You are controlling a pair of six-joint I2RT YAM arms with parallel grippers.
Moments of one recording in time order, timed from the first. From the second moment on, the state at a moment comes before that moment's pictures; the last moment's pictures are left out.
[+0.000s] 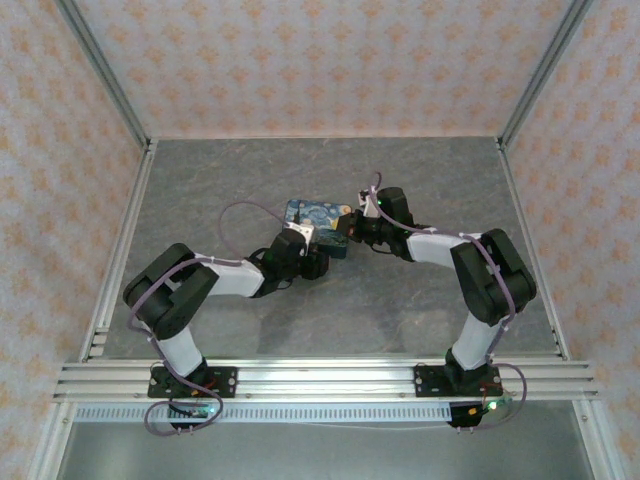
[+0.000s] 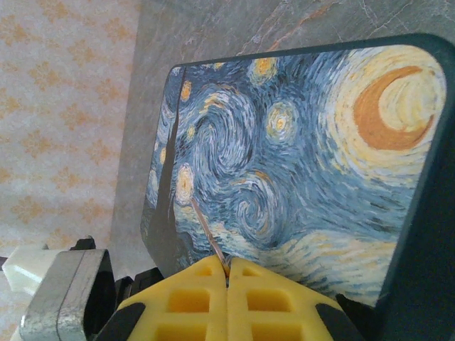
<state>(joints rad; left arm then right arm) -0.64 1.73 0.70 0.32 0.02 -0.45 0.42 1.75 0.88 0.28 -0.61 0.79</state>
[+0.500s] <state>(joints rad) -0.67 1.75 0.72 0.33 -0.05 -0.58 0.43 1.75 0.88 0.28 -0.61 0.79</state>
